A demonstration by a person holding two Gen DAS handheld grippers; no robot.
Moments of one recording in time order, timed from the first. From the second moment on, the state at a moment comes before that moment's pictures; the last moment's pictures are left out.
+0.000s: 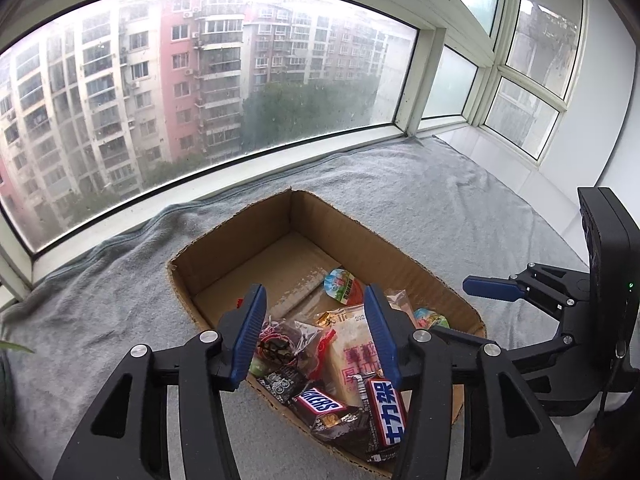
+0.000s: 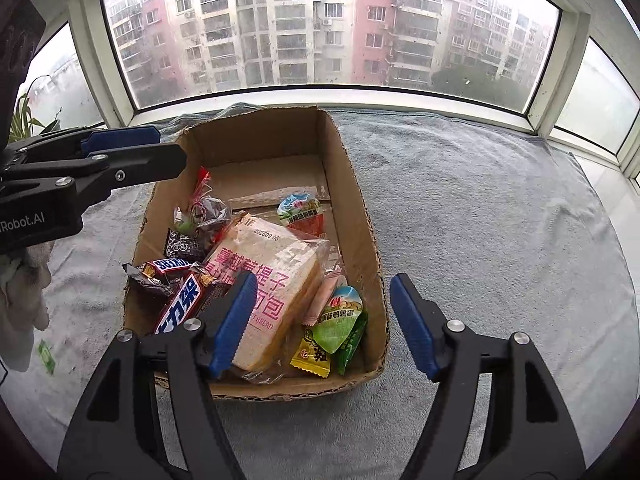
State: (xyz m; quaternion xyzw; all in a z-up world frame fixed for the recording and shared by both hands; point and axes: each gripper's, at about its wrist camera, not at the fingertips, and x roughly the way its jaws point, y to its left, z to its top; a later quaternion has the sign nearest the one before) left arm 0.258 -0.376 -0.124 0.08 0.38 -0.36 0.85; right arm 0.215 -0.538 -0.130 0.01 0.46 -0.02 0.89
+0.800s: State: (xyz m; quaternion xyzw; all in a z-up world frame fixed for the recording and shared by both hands) left arm 0.216 -0.329 -0.074 0.09 0.33 -0.36 0.87; right arm 0.173 -0.491 -0.087 0.02 0.43 0.00 0.90
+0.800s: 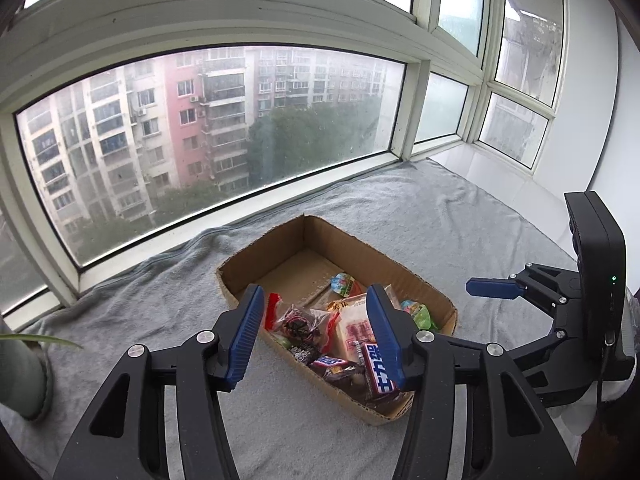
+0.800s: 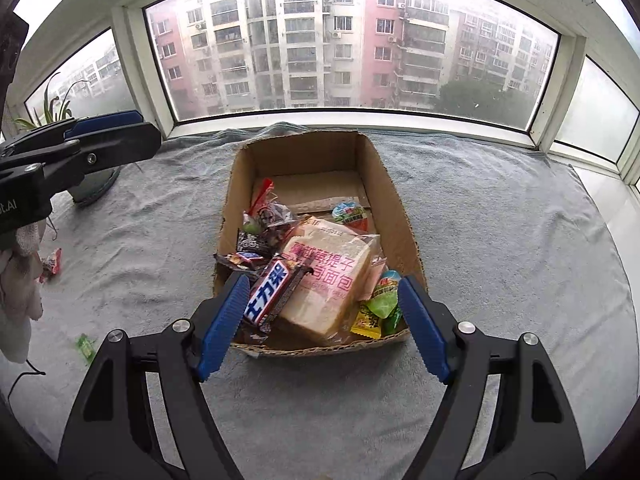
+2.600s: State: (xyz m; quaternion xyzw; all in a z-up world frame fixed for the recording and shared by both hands) left arm 0.190 0.007 -0.185 0.14 0.47 -0.20 0.85; right arm 0.132 -0.214 -0.179 -0.10 0.54 0.30 0.78
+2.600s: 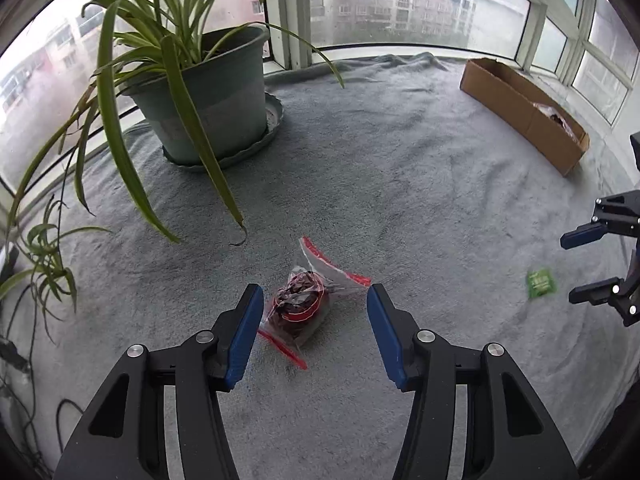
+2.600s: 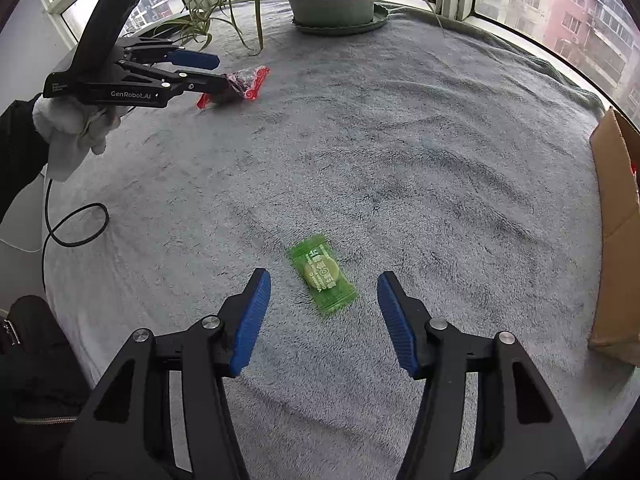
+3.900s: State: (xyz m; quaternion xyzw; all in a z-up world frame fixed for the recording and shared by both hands) left arm 0.189 0.003 -0.196 0.11 0.47 -0.17 0.86; right arm 0.137 -0.200 -0.185 -0.14 0.54 0.31 0.77
